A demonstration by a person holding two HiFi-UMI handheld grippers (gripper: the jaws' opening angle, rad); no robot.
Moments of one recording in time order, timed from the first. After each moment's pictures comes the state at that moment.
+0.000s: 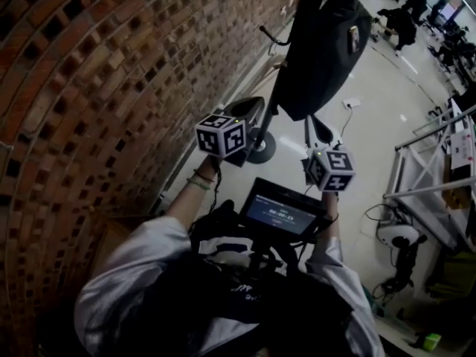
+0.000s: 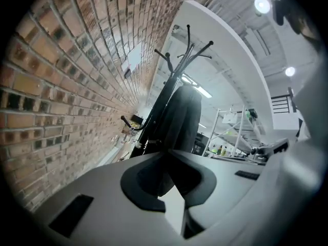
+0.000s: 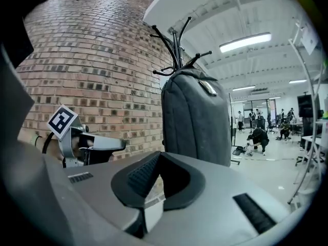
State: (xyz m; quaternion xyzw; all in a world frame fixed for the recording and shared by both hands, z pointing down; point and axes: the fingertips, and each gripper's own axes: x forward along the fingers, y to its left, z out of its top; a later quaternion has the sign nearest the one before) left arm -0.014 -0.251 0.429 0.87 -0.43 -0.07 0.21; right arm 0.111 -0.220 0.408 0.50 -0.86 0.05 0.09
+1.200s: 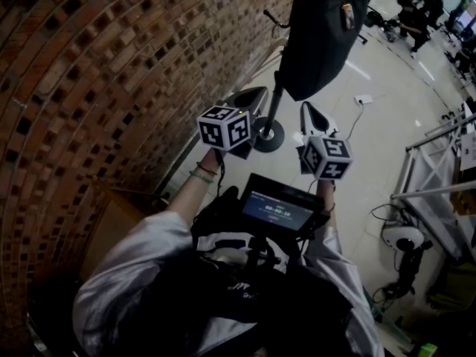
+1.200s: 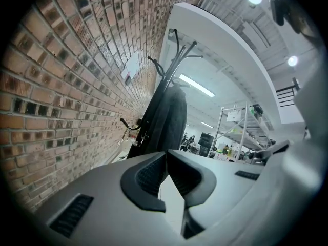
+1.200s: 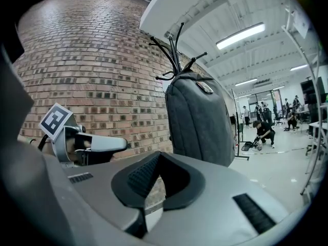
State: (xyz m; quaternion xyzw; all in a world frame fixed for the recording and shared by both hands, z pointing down) left arm 0.013 -0.195 0.423 0.85 -0.48 -0.07 0.19; right arm 0.120 -0.180 0.418 0.47 -0.88 0.08 0.05
